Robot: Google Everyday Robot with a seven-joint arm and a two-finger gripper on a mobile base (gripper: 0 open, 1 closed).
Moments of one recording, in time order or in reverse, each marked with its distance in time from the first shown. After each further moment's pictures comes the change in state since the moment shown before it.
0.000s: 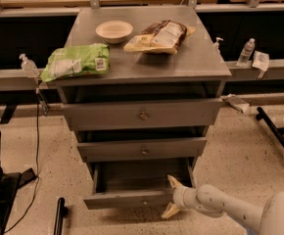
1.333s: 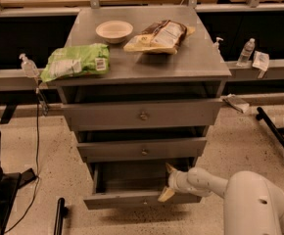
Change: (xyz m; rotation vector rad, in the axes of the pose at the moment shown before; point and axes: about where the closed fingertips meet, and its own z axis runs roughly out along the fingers) arm 0.017 -0.070 0.049 0.015 0.081 0.049
